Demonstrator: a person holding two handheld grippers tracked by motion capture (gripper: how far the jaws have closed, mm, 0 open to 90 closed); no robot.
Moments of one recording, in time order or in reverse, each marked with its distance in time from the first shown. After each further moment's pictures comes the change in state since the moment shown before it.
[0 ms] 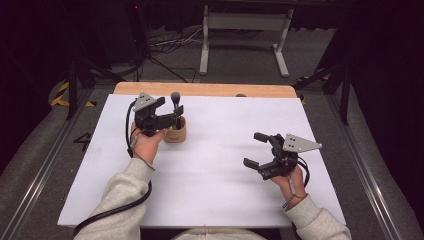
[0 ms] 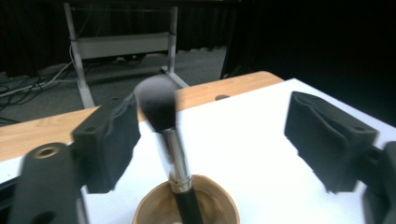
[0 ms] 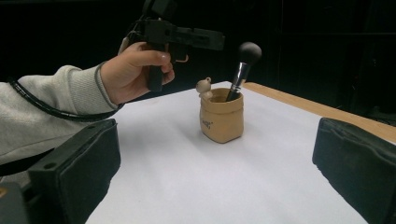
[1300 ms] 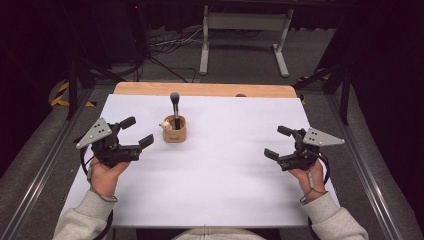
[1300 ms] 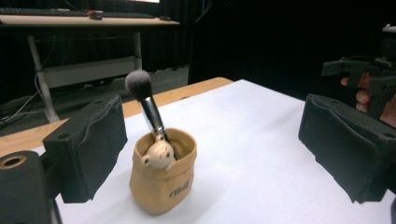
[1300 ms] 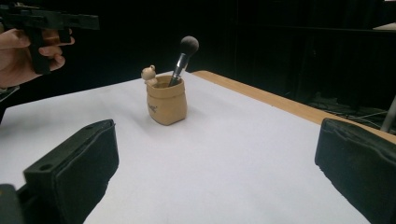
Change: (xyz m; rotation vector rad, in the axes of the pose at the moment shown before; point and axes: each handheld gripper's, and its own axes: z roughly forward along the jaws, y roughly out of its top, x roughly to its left) left arm 0.010 -0.032 -0.120 -0.082 -0.169 0.091; right arm -0.032 0.006 -0.047 0.057 -0.165 -0.019
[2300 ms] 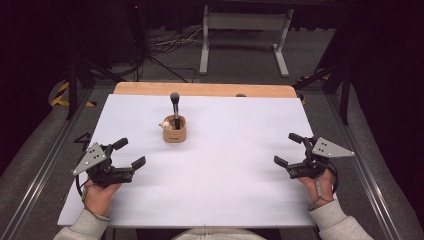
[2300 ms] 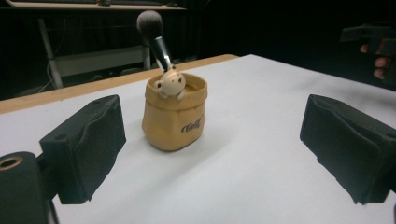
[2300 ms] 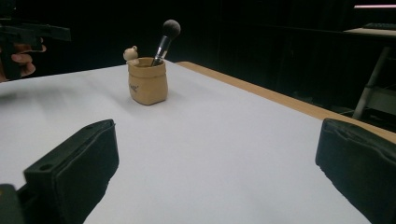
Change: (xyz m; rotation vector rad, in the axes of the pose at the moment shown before) left arm 0.002 -0.064 -0.024 0.019 0.034 0.025; right arm -0.005 -0.028 -0.028 0.000 -0.071 -0.049
